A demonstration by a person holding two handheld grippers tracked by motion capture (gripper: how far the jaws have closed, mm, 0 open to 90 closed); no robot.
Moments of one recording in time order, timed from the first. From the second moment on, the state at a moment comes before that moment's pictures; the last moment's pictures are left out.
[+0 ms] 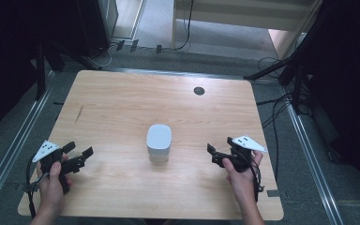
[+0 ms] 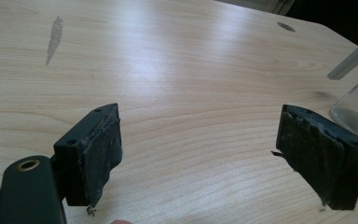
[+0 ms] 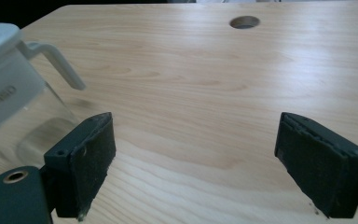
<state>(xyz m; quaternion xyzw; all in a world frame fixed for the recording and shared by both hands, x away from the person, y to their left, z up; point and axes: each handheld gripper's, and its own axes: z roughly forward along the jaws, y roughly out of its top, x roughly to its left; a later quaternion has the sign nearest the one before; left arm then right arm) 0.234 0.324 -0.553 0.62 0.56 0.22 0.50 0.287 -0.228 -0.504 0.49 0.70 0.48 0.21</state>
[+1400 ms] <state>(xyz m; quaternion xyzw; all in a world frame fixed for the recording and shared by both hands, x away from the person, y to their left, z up) 0.233 0.323 -0.553 0.62 0.56 0.23 0.50 0.227 -0.353 -0.546 0.58 0.66 0.41 0.25</state>
